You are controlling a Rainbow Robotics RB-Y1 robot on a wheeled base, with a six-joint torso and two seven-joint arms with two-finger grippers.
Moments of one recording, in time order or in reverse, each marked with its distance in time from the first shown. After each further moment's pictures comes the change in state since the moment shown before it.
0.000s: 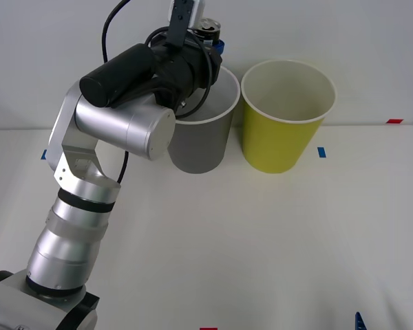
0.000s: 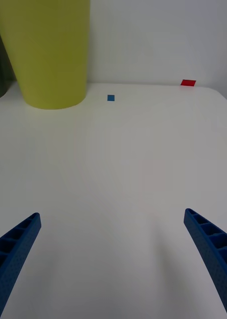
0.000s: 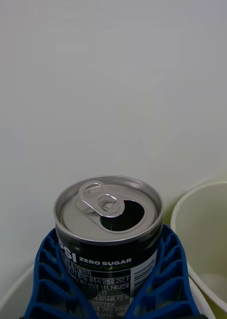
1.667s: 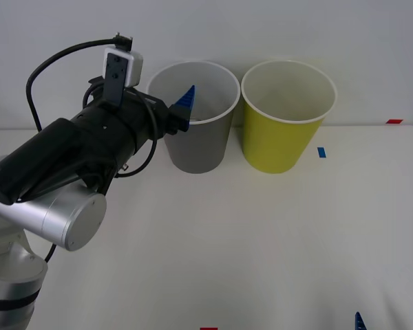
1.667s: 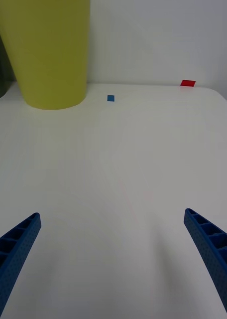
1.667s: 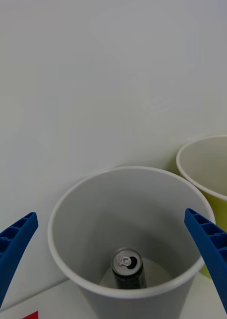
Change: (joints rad) right arm 0.000 0.000 0.000 0.000 0.000 0.000 0.000; left arm 0.450 0.214 -0.035 -0.482 0.070 0.000 0.037
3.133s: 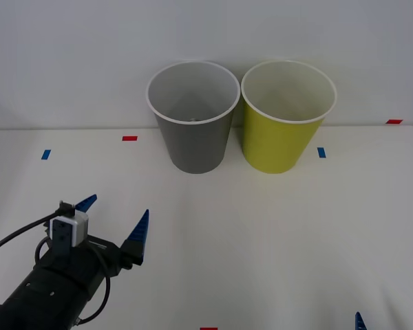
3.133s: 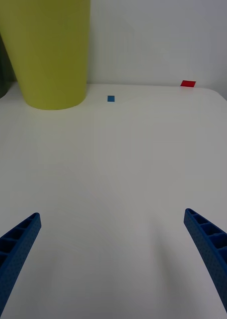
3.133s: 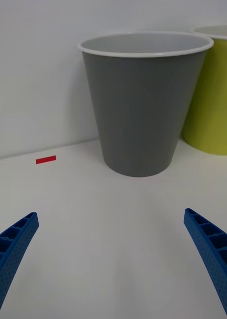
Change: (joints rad) right arm 0.000 0.000 0.000 0.000 0.000 0.000 0.000; left arm 0.785 0.123 -0.054 -0.062 -0.008 -0.547 -0.033
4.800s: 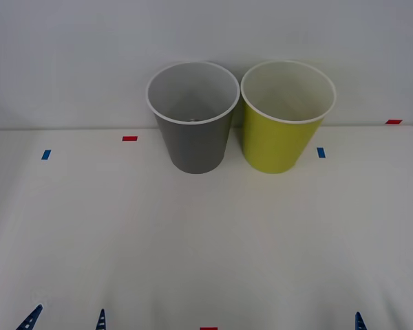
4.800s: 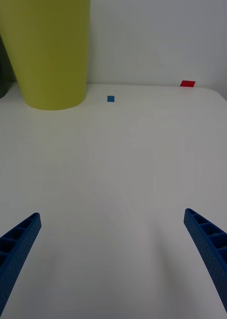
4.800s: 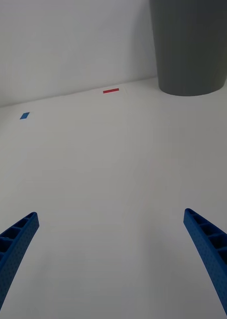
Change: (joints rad) right arm 0.000 0.000 0.000 0.000 0.000 0.000 0.000; left arm 0.460 -0.176 0.015 0.349 -0.128 -0.707 -0.105
